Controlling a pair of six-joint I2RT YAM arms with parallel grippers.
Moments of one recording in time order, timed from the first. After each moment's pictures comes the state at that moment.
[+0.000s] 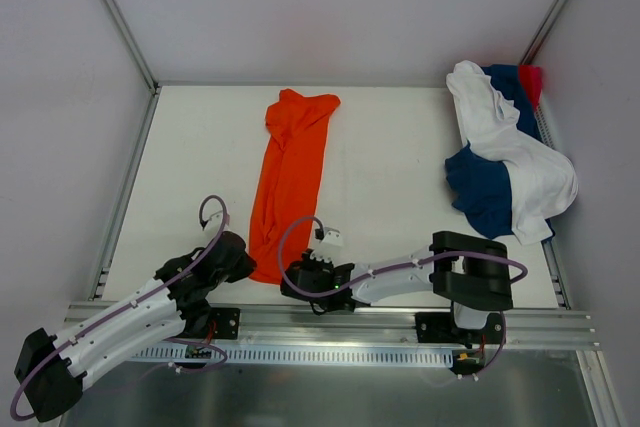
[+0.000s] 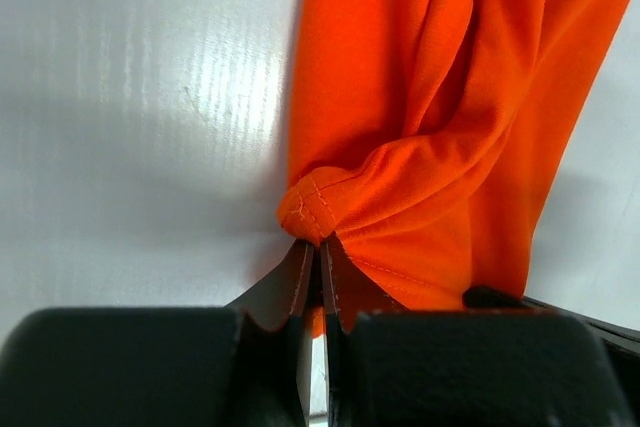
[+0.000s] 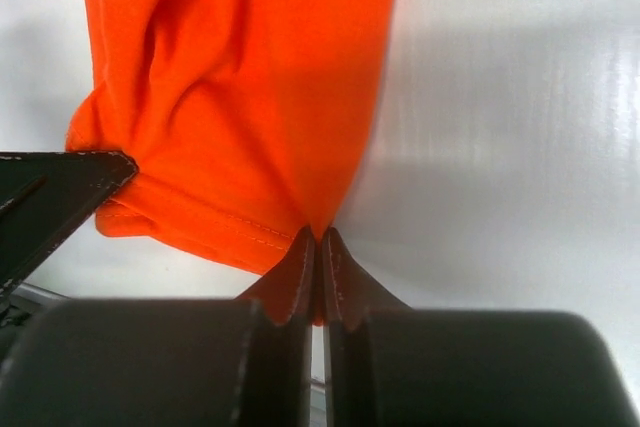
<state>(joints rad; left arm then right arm) -0.79 0.55 0.23 -0.59 -0.31 -1.06 1.48 1.76 0.89 -0.14 0.64 1.48</state>
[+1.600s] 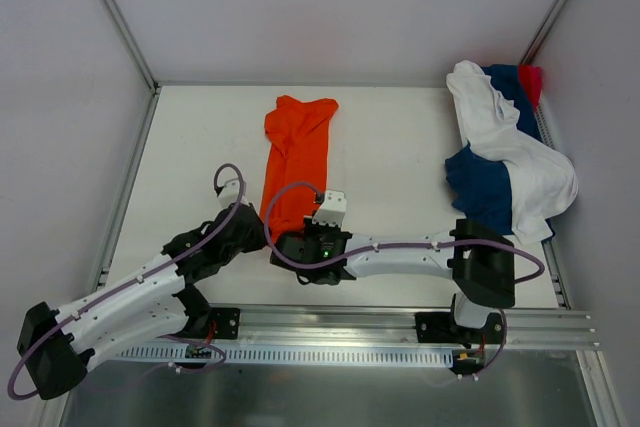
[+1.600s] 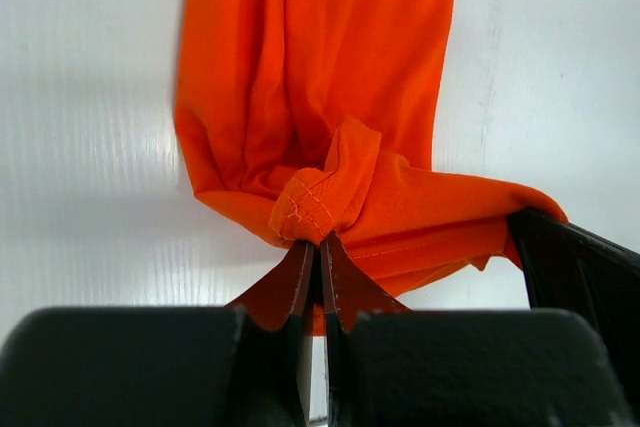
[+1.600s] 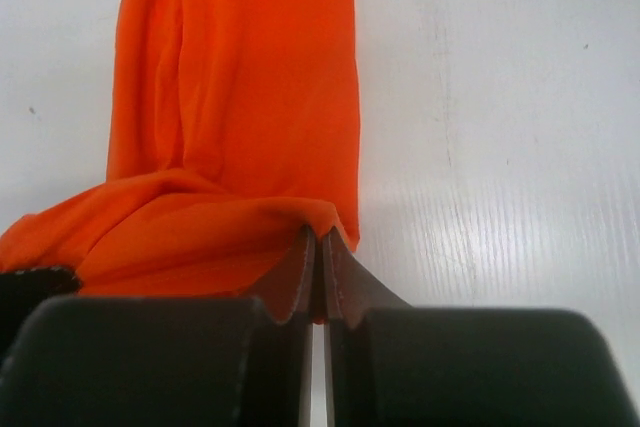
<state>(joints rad) -0.81 0.76 0.49 -0.47 -0.33 -0.91 1.40 1.72 1.20 -0.68 1.02 1.34</state>
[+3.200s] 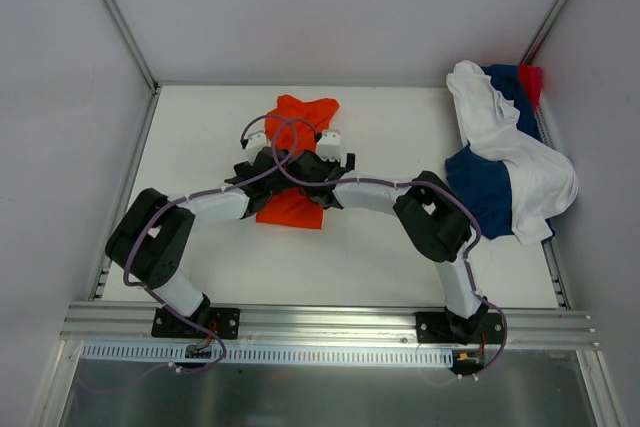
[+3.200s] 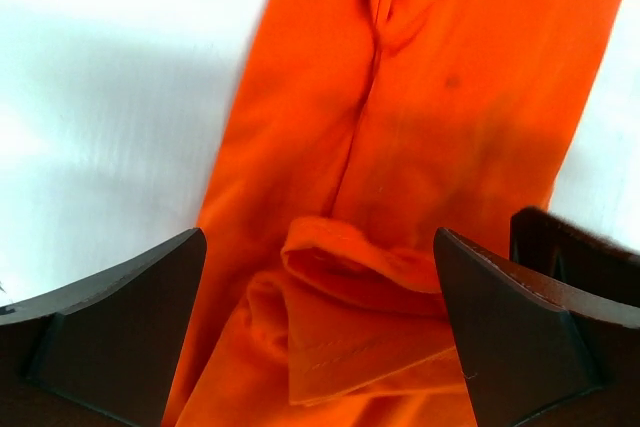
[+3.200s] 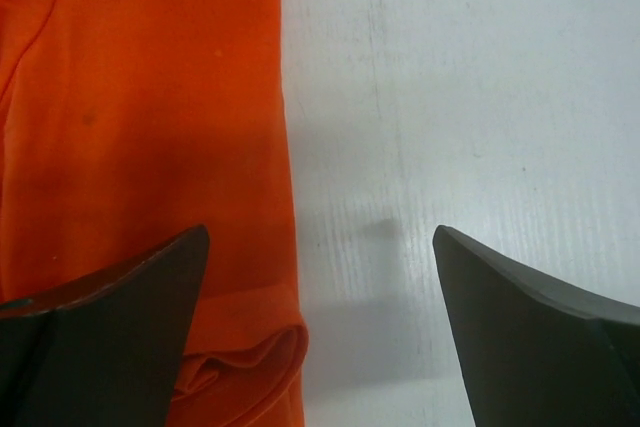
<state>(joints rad) -0.55 1.60 0.79 0.06 -0.41 -0.70 0.91 2.08 1.42 -0.27 0.81 0.70</state>
